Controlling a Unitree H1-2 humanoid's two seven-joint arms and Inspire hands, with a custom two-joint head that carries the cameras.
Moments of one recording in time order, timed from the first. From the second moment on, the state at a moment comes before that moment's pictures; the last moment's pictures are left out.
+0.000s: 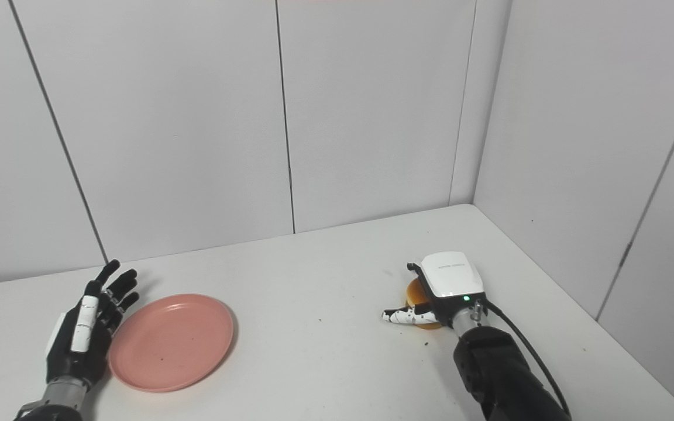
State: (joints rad) left arm -0.65 0.08 0.17 0.92 -0.28 -0.41 -0.32; right arm -0.38 -0.49 0.14 0.27 -1.08 0.22 0.03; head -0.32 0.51
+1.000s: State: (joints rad) left arm -0.64 0.08 0.15 0.91 -0.28 -0.40 -0.32; right arm -0.42 -0.49 0.18 0.36 -0.82 0.17 -0.15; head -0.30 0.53
